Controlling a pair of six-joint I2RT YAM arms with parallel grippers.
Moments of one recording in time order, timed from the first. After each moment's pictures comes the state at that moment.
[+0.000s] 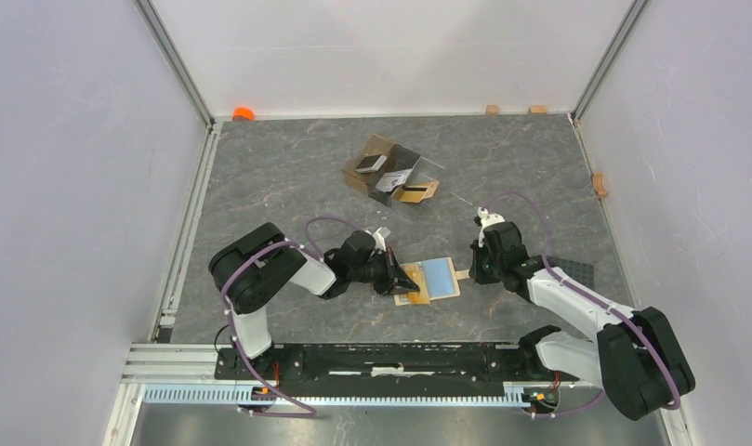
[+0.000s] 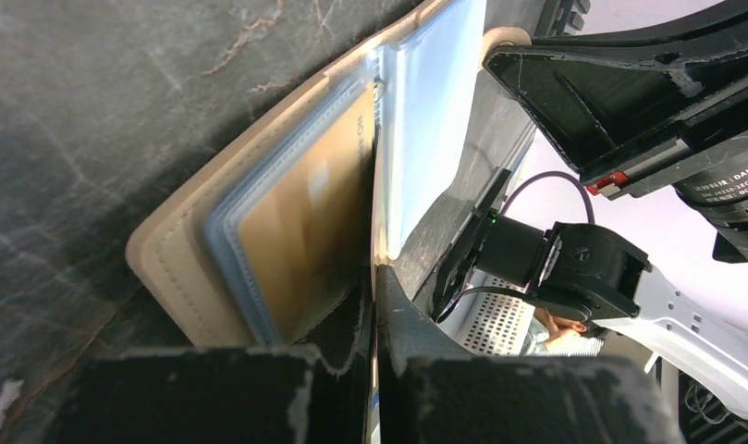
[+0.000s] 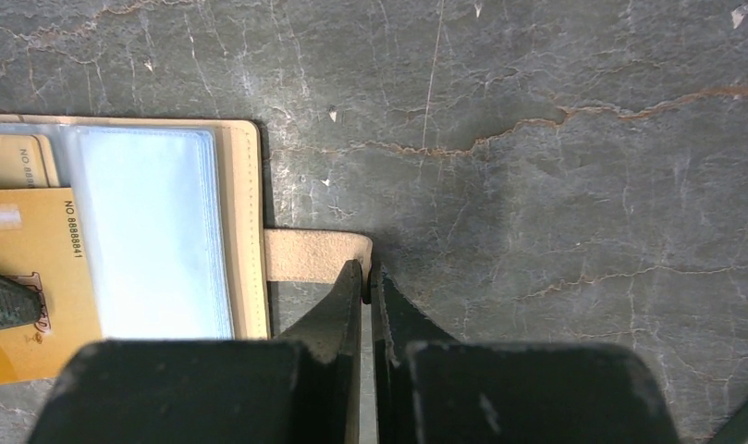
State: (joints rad) left arm -0.83 1.82 0.57 0.67 0.48 -1.21; right arm 0.40 1.13 0.42 -0.23 0.01 0.28
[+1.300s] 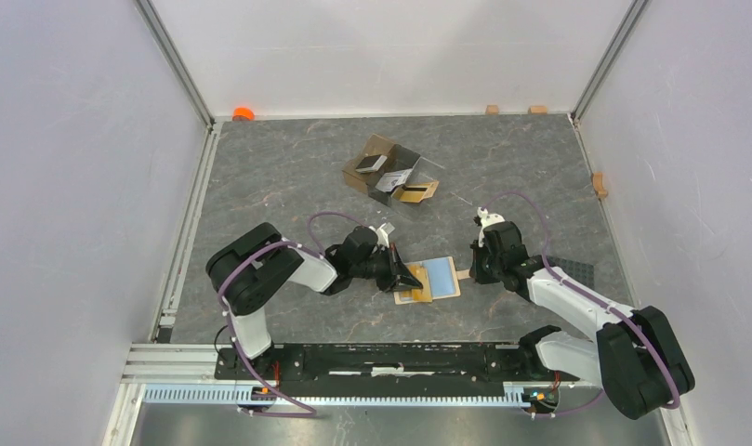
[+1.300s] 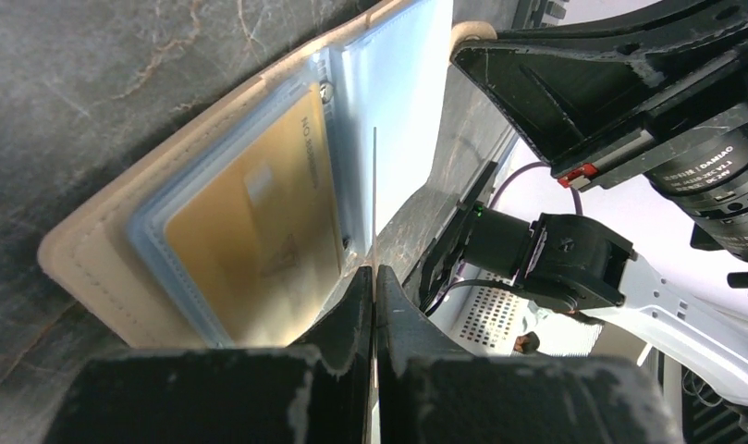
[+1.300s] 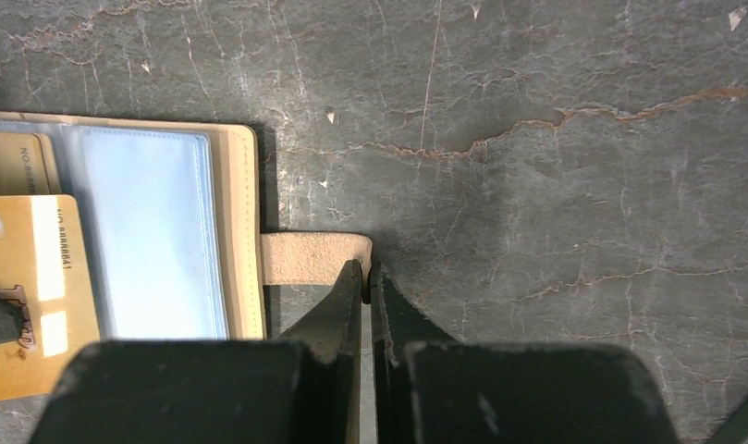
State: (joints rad) left arm -0.82 1.81 0.61 0.64 0.51 -1.19; right arm 0.40 1.13 0.42 -0.22 0.01 0.28
